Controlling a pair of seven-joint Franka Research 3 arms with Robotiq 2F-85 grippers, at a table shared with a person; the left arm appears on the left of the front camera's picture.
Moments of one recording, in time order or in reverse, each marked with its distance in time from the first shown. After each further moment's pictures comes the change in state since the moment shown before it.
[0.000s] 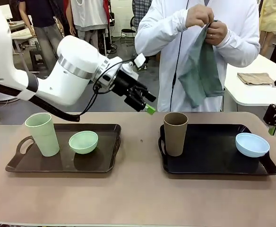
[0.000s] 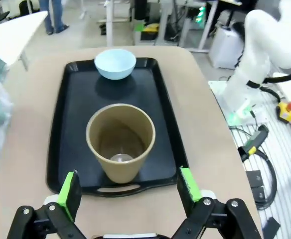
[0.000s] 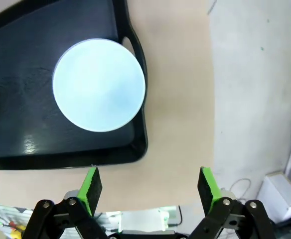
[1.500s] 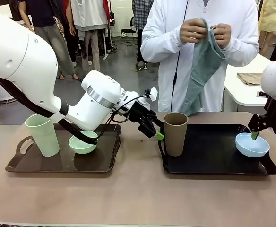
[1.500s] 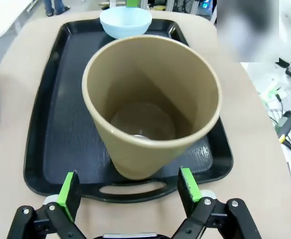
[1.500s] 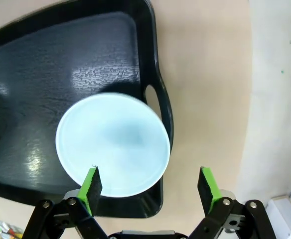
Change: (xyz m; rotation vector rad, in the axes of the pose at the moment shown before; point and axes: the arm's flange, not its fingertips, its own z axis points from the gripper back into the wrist) left arm -0.063 0.024 -0.092 0.023 0.069 0.016; right arm 0.046 0.010 -0.061 0.068 -0.040 0.050
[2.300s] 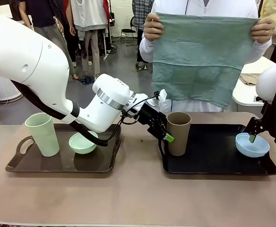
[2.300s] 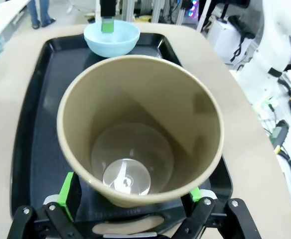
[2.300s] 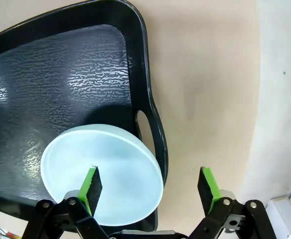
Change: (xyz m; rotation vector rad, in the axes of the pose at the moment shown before) left arm 0.013 0.005 -0.038 -0.079 -0.059 -0.009; right arm 0.021 -0.005 -0.031 0.005 0.033 0.009
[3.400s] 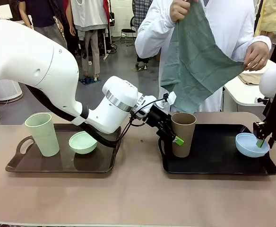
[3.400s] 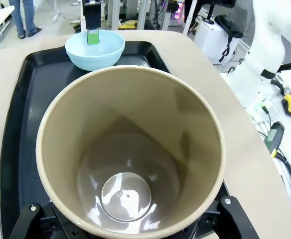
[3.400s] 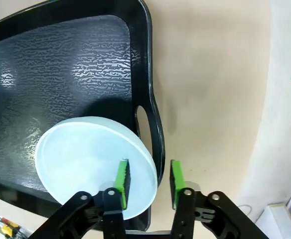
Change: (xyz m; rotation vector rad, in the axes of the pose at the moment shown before) left arm 0.012 0.001 -0.028 -0.060 -0.021 -0.032; right arm -0.001 -0.012 -0.003 0.046 0.028 0.062
